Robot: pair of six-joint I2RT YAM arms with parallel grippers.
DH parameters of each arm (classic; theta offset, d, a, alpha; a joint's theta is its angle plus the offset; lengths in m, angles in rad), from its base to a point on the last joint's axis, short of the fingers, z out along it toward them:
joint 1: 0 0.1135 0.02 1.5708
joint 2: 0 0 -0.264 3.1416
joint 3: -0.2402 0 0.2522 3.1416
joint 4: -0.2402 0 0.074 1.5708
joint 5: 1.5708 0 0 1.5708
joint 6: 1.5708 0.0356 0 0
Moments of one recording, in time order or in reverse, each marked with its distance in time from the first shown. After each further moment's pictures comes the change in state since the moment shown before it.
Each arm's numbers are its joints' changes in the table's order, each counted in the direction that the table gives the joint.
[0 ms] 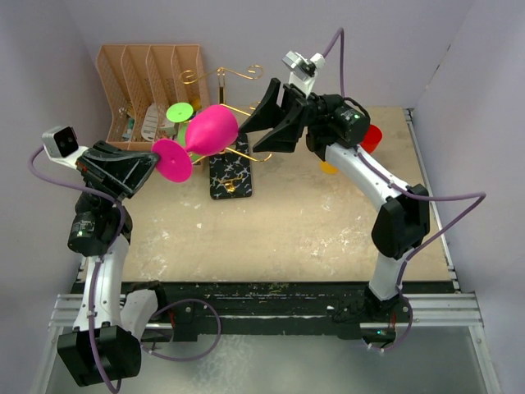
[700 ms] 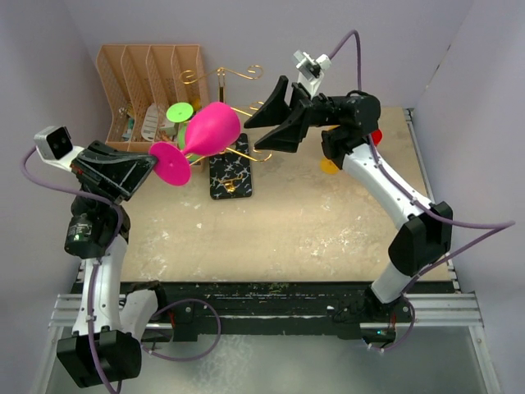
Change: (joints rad) left arm 0.001 -0.002 -0.069 0.000 0.000 0.000; right arm -0.032 0.187 0.131 -0.544 0.008 -0.497
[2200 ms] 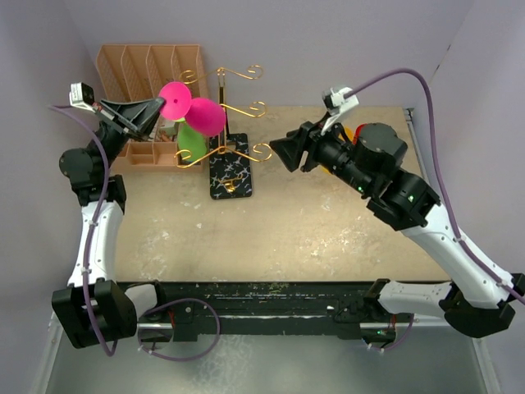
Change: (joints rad) left arm 0.041 -0.253 -0.123 -0.618 0.082 0.167; right arm 0.345 0.500 0.050 -1.308 1.313 -0.753
